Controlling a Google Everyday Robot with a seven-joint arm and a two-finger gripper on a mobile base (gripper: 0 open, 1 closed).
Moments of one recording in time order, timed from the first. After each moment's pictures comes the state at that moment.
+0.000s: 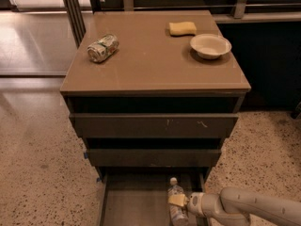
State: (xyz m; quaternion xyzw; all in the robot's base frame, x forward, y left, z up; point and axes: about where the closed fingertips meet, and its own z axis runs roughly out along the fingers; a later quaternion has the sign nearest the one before) arm 0.434 -0.112 0.327 0.10 0.90 0.41 0.12
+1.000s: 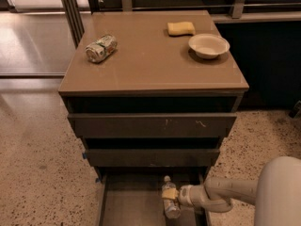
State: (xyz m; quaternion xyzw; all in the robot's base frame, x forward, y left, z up) arm 0.481 -0.090 0.257 0.09 0.91 0.39 0.08
